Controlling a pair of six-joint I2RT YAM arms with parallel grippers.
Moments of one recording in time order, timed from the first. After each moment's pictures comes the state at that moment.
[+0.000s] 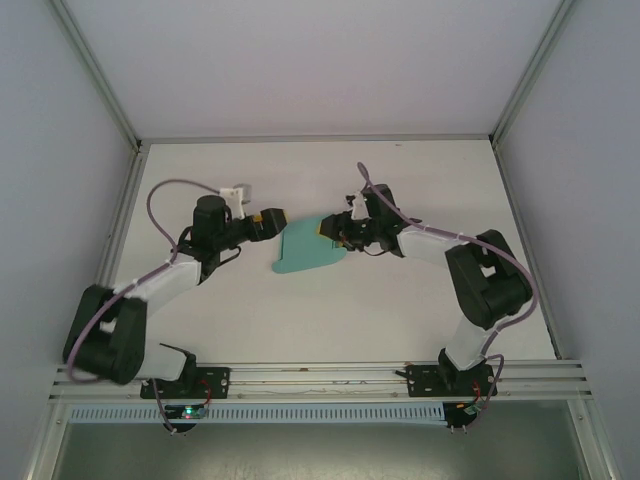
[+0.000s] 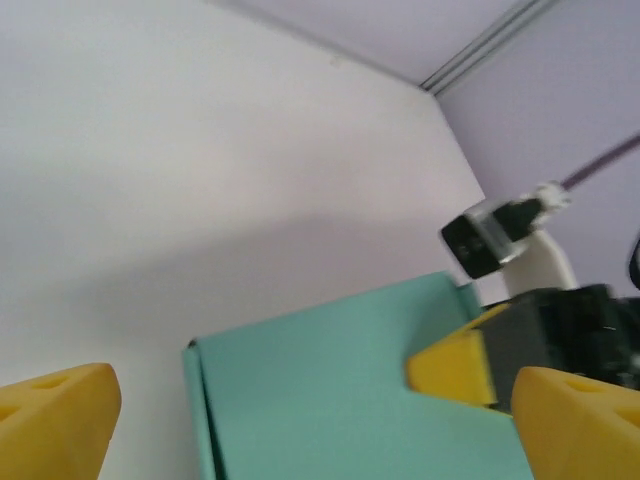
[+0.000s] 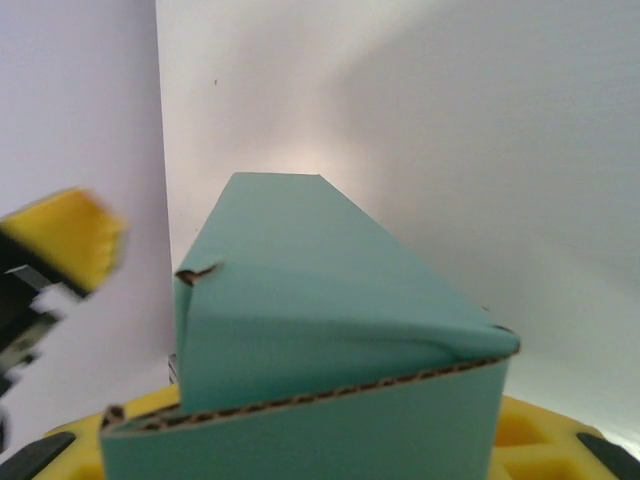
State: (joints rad) left arm -0.29 1.33 0.71 0.22 0.49 -0.50; right arm 0.43 1.71 0.94 0.04 -0.68 0.89
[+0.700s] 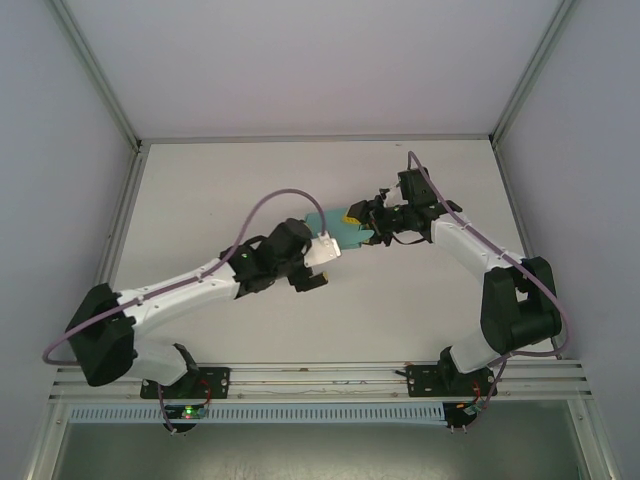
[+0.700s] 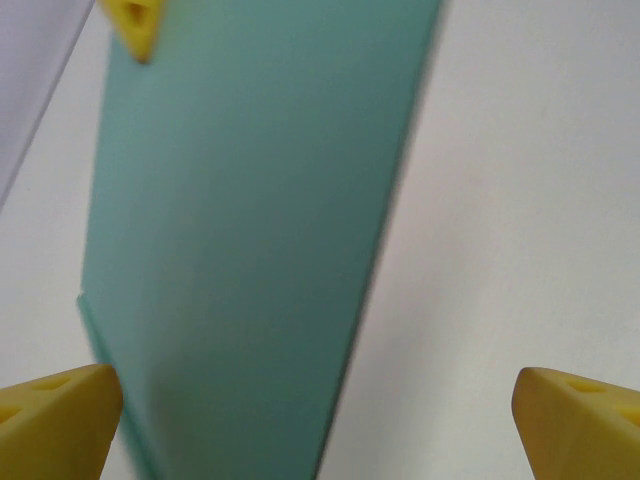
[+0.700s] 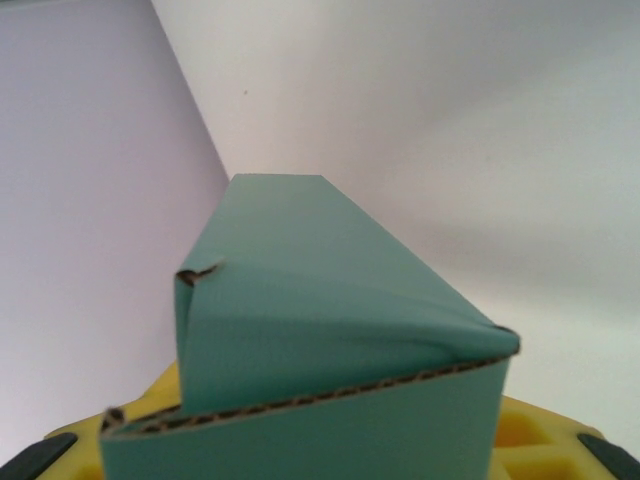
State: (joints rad) left arm -0.86 1.41 0.98 -0.34 -0.11 0.51; right arm 0.27 1.54 1.04 -0.38 -0.87 1.11
